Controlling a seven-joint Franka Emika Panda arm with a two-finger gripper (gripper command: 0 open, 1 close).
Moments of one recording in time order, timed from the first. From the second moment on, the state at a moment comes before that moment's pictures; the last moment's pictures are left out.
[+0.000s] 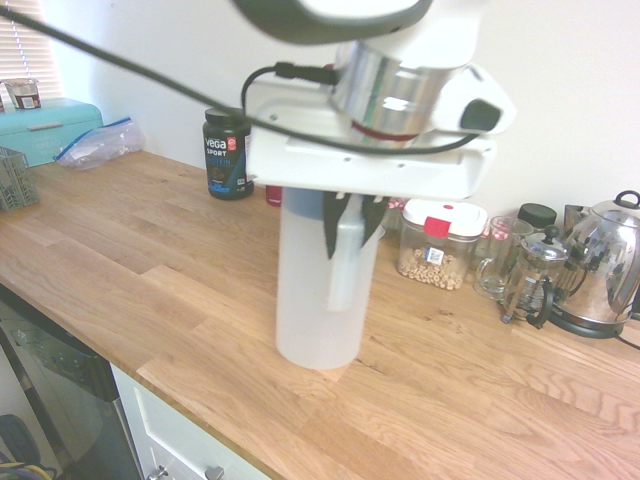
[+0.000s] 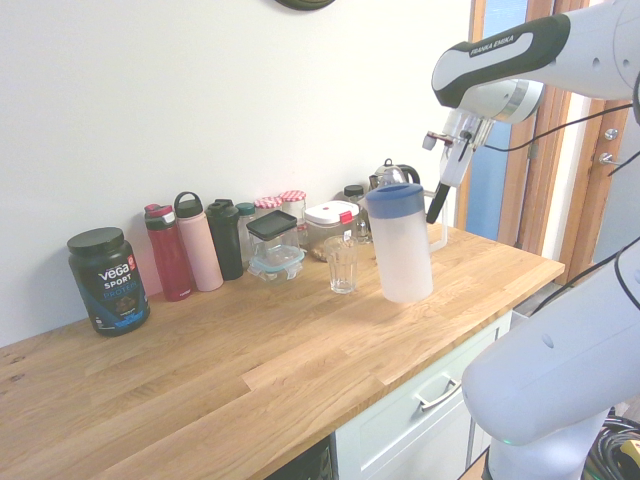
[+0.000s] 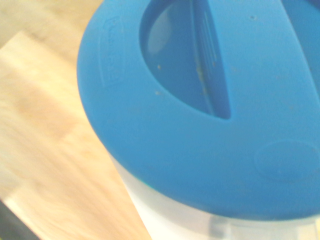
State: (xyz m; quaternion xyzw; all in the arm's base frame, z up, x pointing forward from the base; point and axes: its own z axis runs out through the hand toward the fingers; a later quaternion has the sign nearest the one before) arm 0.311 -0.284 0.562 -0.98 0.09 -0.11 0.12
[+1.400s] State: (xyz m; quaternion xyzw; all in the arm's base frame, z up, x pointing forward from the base) arm 0.429 -0.300 0.533 -0.99 -0.11 -0.06 -0.03
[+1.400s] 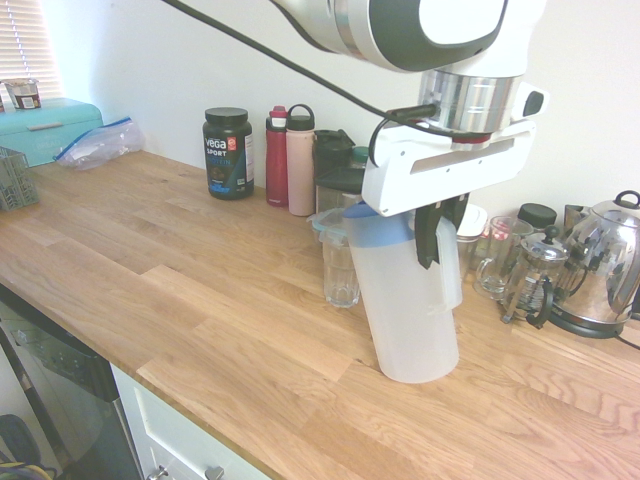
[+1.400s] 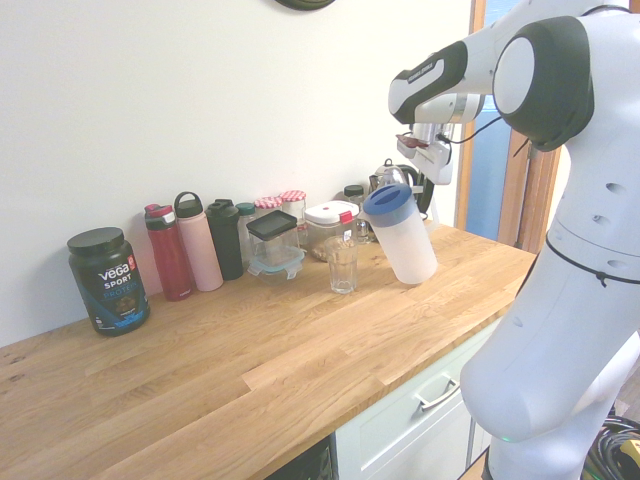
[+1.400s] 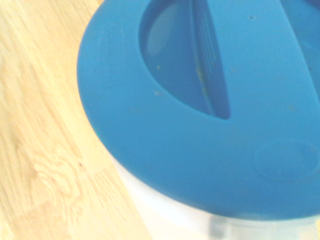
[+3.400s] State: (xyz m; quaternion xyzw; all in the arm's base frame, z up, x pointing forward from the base) arm 0.478 -0.189 0.515 -0.92 -0.20 -0.07 -0.33
